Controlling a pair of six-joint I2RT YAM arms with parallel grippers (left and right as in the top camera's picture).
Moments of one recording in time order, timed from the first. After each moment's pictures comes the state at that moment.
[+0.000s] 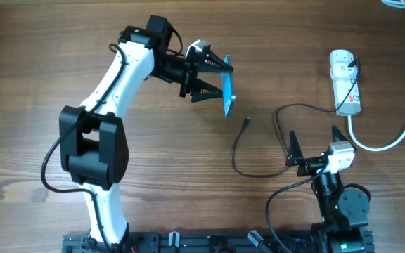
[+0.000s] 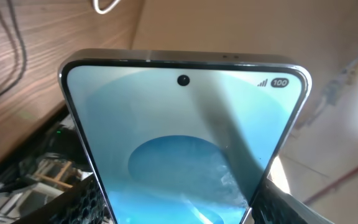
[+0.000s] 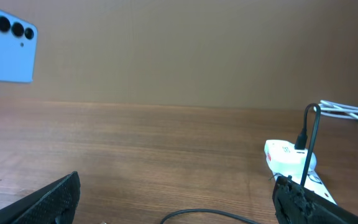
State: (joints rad) left arm -0.27 2.09 1.76 -1.21 1.48 -0.42; right arm 0.12 0.01 0.01 0.00 -0.01 0.01
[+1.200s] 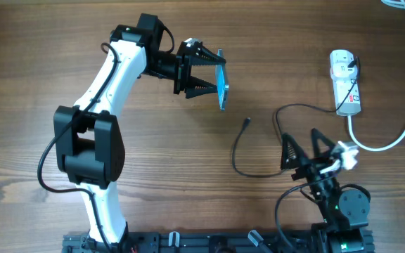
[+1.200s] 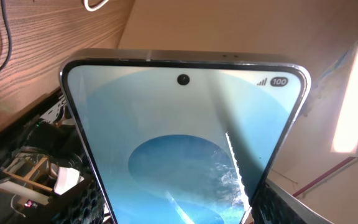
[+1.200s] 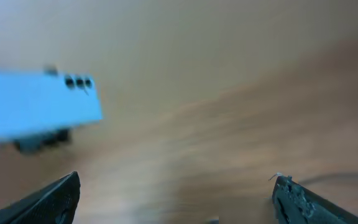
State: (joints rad) left arm -0.23 2.09 1.76 -1.21 1.52 -0.52; right arm 0.12 0.01 0.01 0.01 -0.19 0.61
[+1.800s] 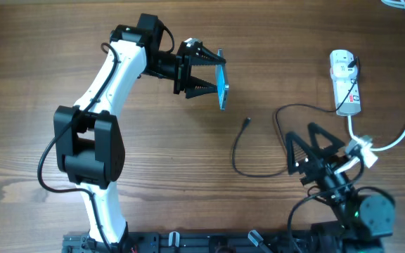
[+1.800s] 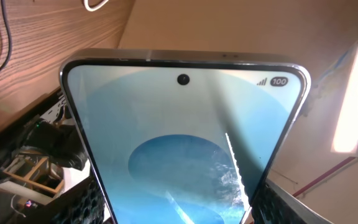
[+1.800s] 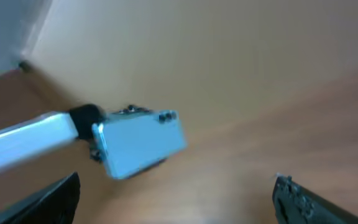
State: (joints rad) left arm -0.23 2.09 1.76 -1.21 1.52 -0.52; right arm 0.12 0.17 0.32 -0.11 -0.32 0.68
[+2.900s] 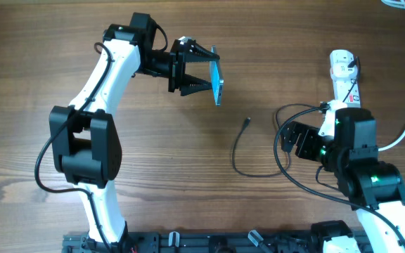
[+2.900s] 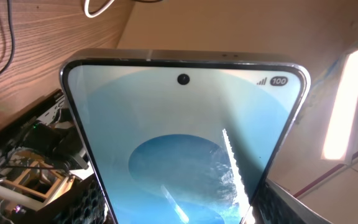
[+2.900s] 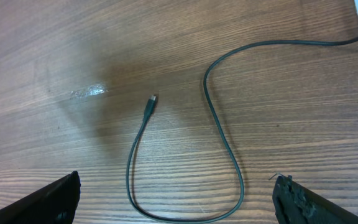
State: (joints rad) left arm -0.19 2.09 1.76 -1.21 1.52 -0.54; right arm 0.12 0.89 0.79 -0.81 -0.16 0.39
